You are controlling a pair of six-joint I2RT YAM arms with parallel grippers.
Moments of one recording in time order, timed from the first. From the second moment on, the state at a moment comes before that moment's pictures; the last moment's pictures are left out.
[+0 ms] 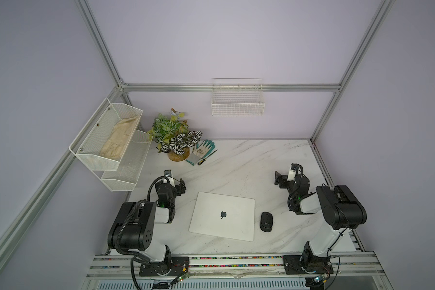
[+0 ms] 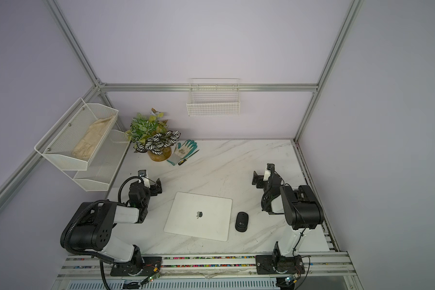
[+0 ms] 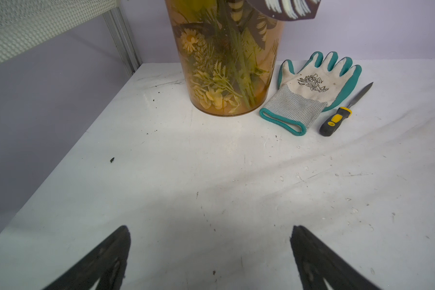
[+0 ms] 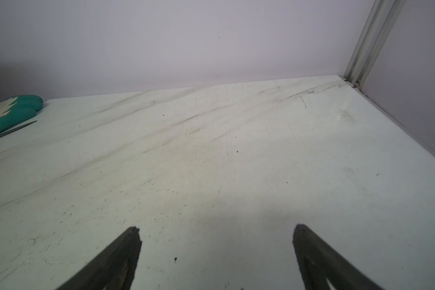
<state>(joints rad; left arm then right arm) -0.01 1.56 0.34 0.87 -0.19 0.02 0.01 1.77 0.45 1.05 -0.01 0.08</state>
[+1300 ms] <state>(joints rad) -0.30 0.71 0.57 -0.18 0.12 -0.22 0.22 1.18 0.89 -0.41 0.09 0.56</state>
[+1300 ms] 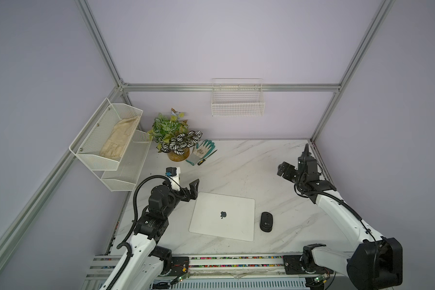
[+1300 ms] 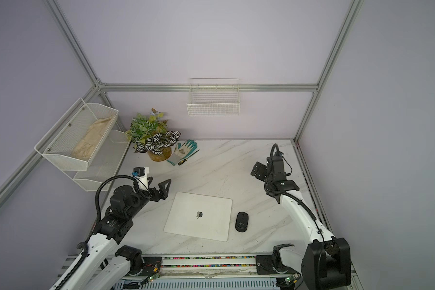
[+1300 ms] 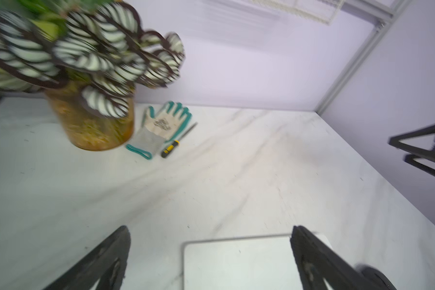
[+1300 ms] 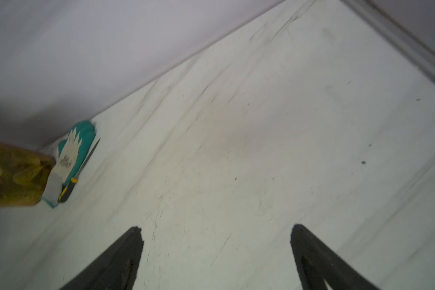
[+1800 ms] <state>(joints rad) -0.81 1.17 0.78 -0.48 0.13 0.14 0.82 1.18 0.74 -0.80 0.24 0.93</state>
